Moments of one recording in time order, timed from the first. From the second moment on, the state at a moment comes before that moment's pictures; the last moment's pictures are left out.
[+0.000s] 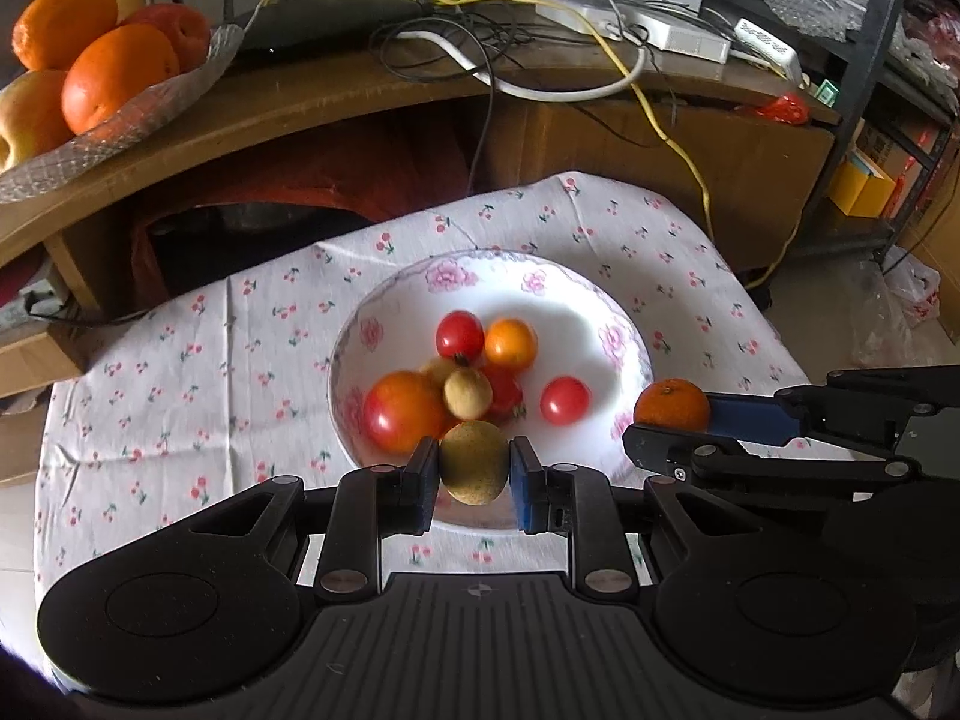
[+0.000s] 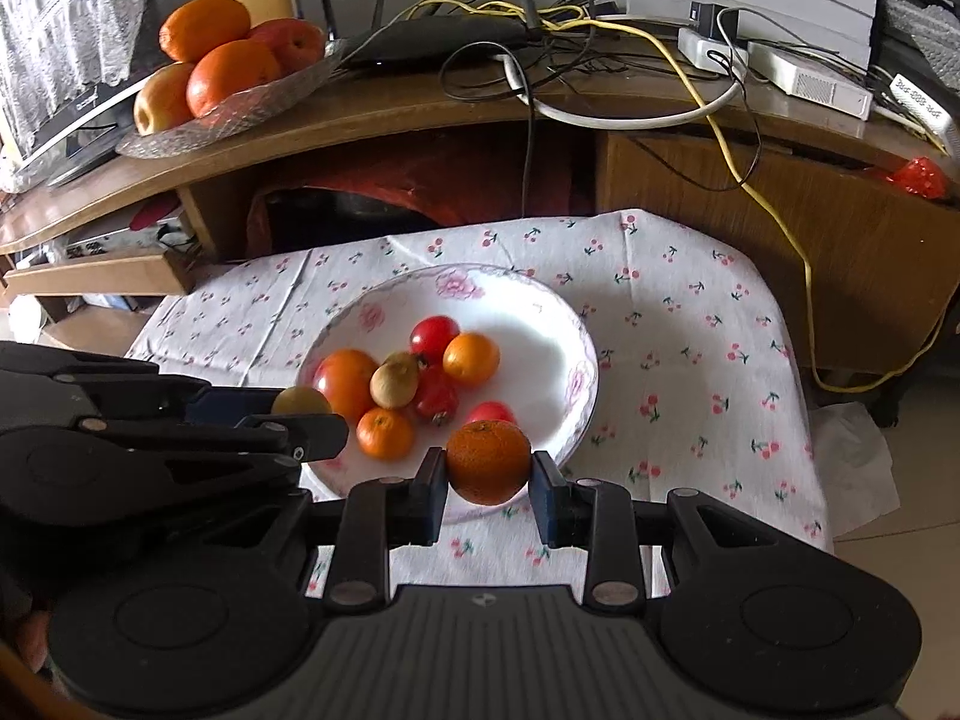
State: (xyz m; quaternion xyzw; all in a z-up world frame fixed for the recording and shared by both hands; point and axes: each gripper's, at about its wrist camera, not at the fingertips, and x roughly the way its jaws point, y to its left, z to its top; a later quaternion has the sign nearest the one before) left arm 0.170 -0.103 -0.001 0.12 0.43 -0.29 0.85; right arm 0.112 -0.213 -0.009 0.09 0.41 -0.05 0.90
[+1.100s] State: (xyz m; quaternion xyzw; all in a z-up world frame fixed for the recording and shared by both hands) left arm 0.225 -0.133 -0.024 0.12 0.45 -0.27 0.85; right arm 0.172 -0.247 -0.036 0.12 0.43 -0.07 0.89
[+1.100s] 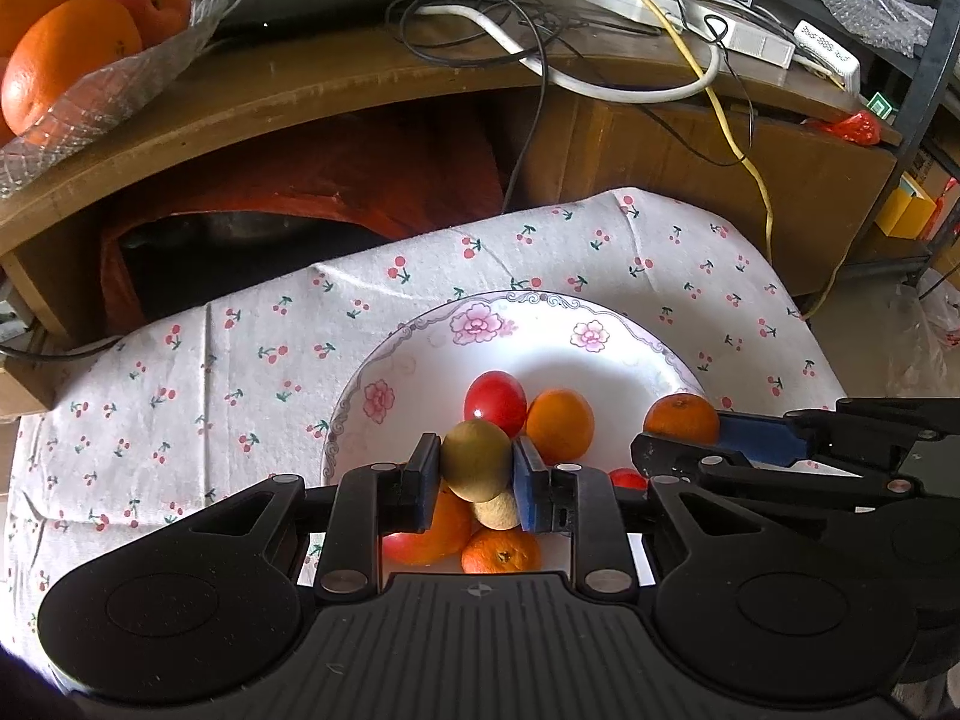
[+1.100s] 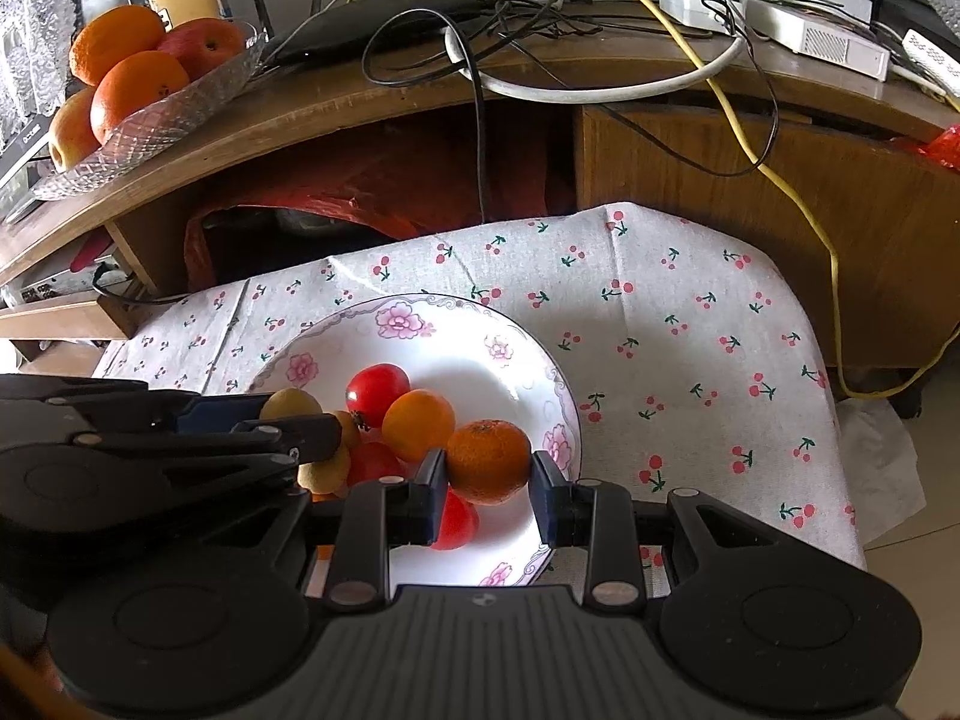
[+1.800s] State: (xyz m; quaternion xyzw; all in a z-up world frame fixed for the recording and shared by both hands) left arm 0.225 -0.127 -0.019 0.11 0.44 -0.26 0.85; right arm 0.171 -0.246 -0.031 0.13 0.43 -0.07 0.89
